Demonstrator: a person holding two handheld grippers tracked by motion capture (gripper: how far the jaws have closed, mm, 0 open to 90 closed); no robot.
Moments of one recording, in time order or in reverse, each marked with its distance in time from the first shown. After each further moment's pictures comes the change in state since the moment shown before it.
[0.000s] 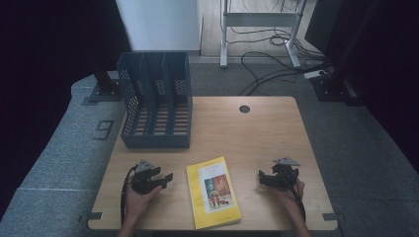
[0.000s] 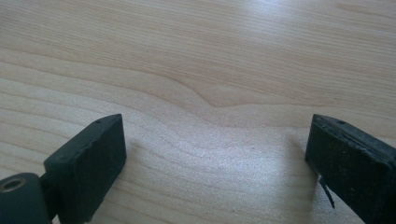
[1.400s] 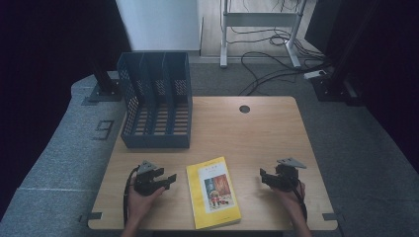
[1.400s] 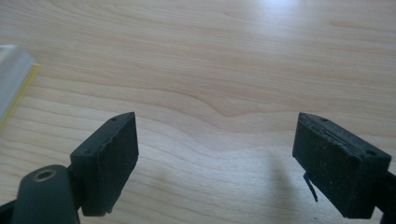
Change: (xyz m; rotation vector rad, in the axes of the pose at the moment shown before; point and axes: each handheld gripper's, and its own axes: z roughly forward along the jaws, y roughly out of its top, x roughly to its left) left arm -0.014 0.003 -0.004 -0.024 -0.044 -0.023; right arm 0.003 0.004 -0.021 -0.067 0.054 0.064
